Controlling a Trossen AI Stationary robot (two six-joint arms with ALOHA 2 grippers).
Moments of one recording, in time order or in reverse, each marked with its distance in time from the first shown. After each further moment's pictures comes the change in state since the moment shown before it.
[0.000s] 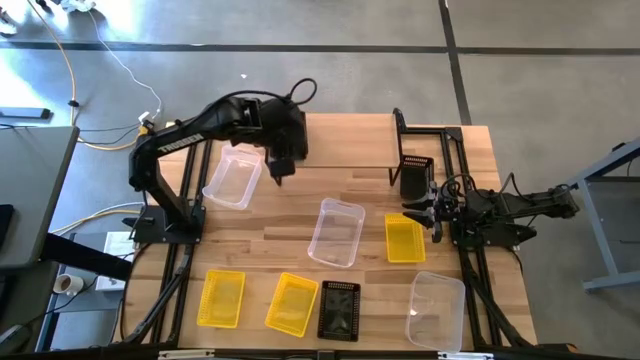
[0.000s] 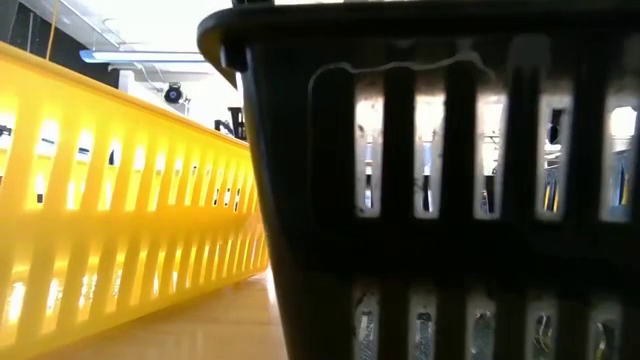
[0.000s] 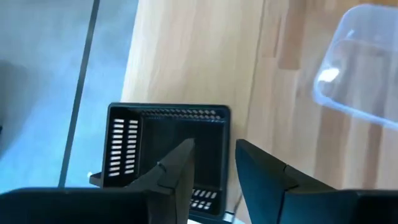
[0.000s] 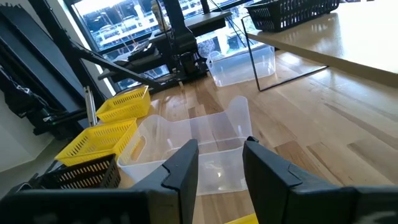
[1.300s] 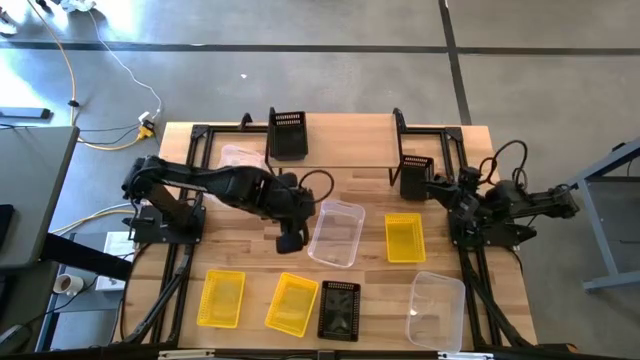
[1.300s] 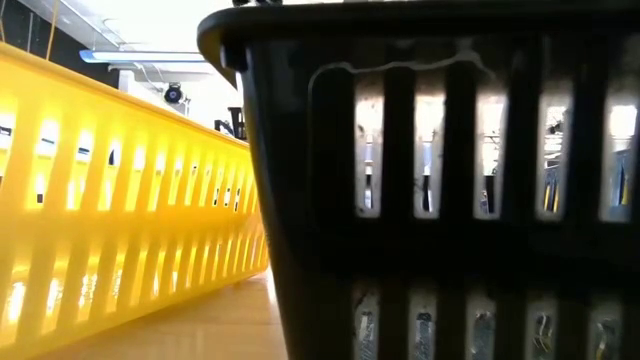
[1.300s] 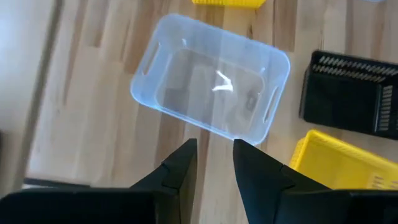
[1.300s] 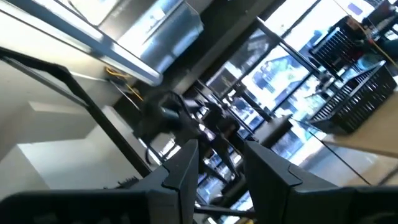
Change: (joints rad) left arm -0.447 0.001 -0.211 0.149 0.082 -0.500; right arm 0.000 0.000 0.000 0.599 0.063 0.356
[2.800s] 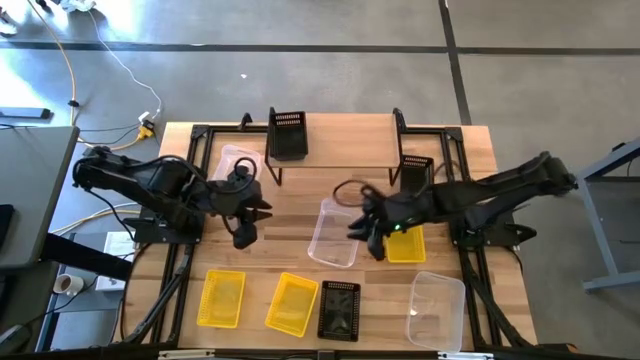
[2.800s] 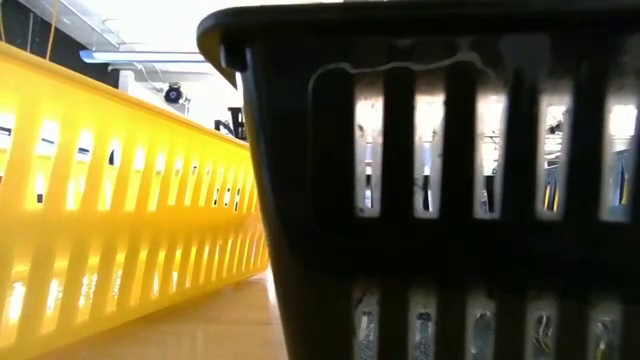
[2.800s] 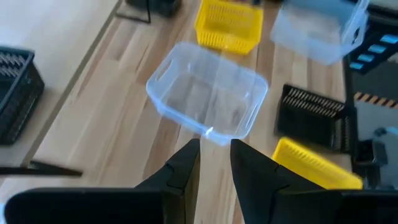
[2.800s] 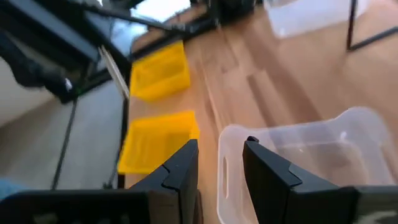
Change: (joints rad) left arm -0.101 -0.488 -0.395 0.185 -0.113 -0.178; right arm 0.086 1.284 1.005 -0.760 -0.204 -0.127
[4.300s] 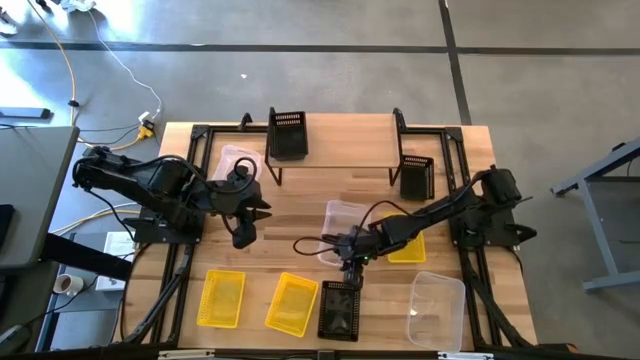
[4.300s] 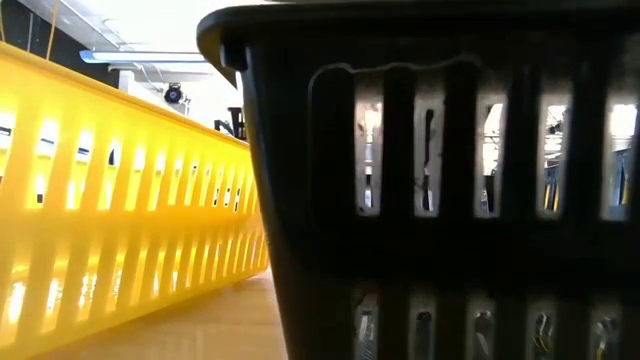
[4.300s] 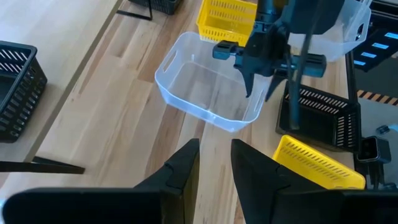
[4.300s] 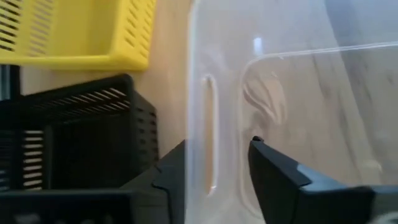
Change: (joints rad) left arm 0.000 -0.001 -0.002 -0.010 0.000 0.001; right arm 0.038 0.479 0.005 0.045 -0.140 -0.021
